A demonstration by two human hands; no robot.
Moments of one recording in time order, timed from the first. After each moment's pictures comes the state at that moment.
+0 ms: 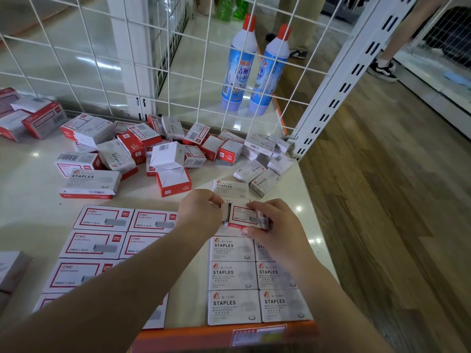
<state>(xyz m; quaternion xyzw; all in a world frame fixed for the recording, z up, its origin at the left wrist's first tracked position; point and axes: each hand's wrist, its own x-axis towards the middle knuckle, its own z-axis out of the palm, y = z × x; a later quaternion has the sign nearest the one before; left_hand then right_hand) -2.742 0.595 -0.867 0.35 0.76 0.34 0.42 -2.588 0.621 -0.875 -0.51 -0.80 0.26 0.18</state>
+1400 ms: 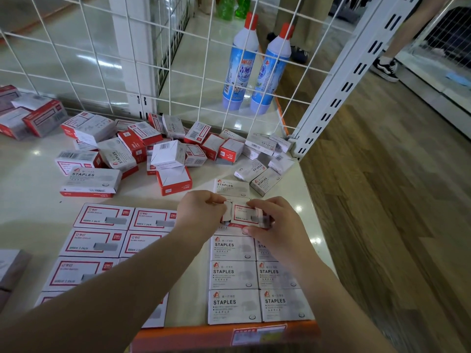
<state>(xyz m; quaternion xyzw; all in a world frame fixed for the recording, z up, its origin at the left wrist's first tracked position) -2.743 0.589 -0.865 0.31 0.72 0.42 0.46 -2.590 0.621 -0.868 -0.52 -0.79 0.27 0.17</state>
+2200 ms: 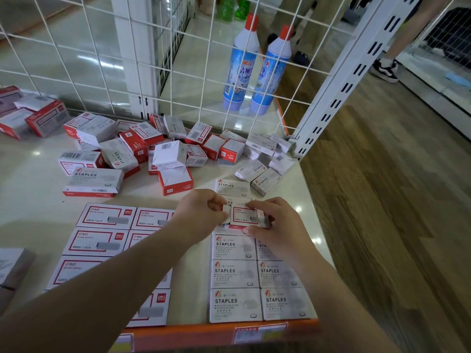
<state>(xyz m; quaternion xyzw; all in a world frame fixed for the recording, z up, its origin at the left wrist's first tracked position) -2.754 0.587 -0.868 0.40 0.71 0.36 0.46 -2.591 0.623 -0.865 -0.52 -0.79 0.28 0.15</state>
